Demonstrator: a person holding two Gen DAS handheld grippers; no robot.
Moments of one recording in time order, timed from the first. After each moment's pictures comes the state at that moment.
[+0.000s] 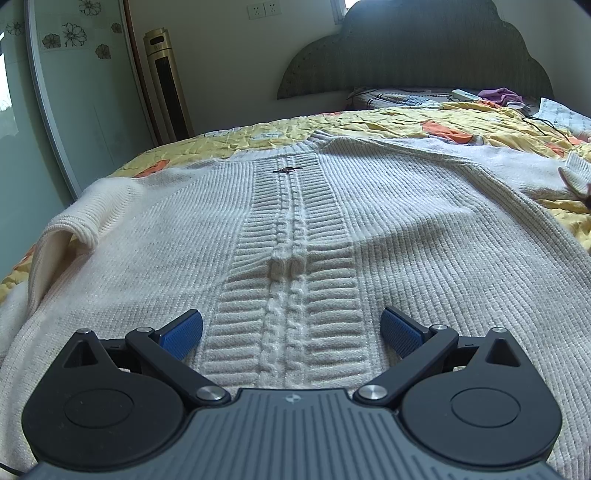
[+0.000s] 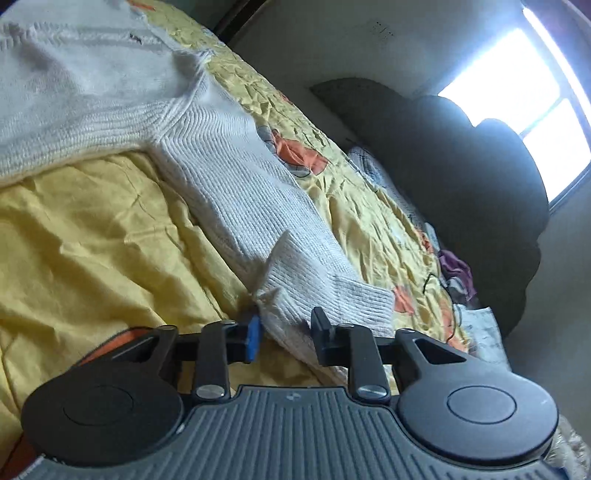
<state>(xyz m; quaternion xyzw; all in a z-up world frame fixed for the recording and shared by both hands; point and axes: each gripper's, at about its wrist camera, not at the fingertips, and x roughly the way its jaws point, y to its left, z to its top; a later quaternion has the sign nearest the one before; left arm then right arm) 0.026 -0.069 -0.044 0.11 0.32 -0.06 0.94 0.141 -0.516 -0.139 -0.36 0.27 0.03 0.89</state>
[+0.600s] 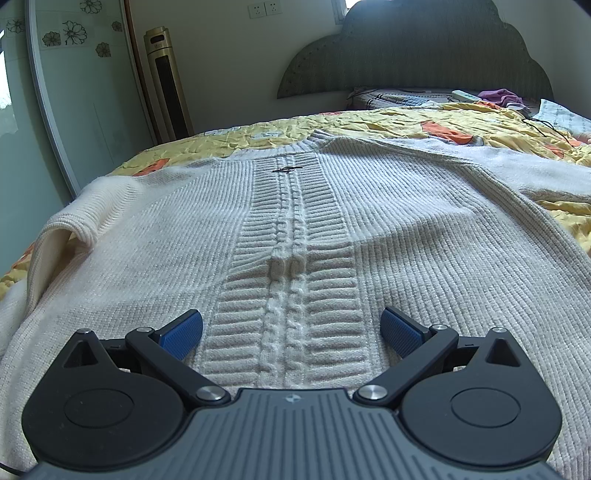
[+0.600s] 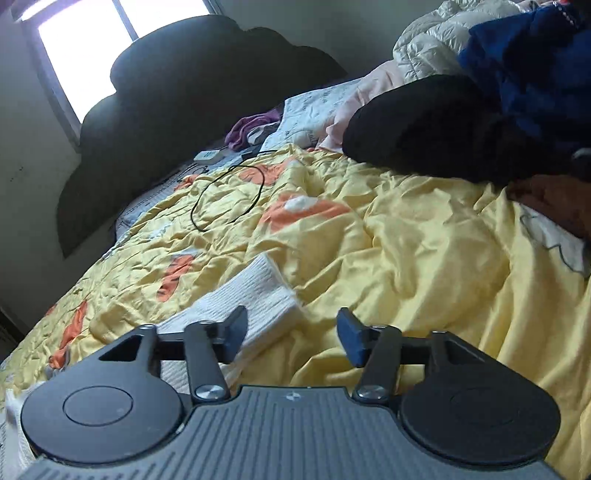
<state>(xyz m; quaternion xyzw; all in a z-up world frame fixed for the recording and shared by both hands) 0.027 -0.068 -0.045 0.11 0.32 -0.06 0.94 0.090 -0.744 -0.143 0.29 0.19 -0.23 0.91</state>
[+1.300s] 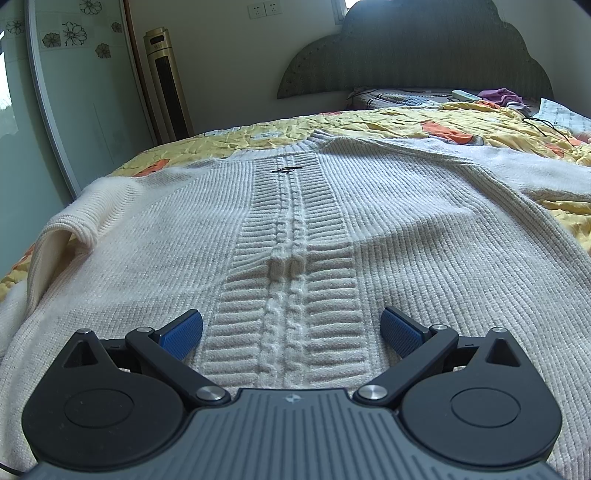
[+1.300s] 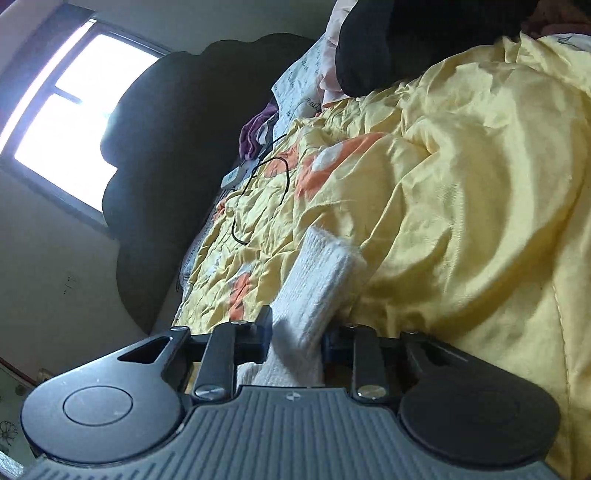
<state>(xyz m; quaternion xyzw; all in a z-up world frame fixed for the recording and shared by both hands) 0.026 -0.068 -0.046 0.11 0.32 -0.06 0.94 0.131 -0.754 -0.180 0.52 0.10 -0.16 0.83</state>
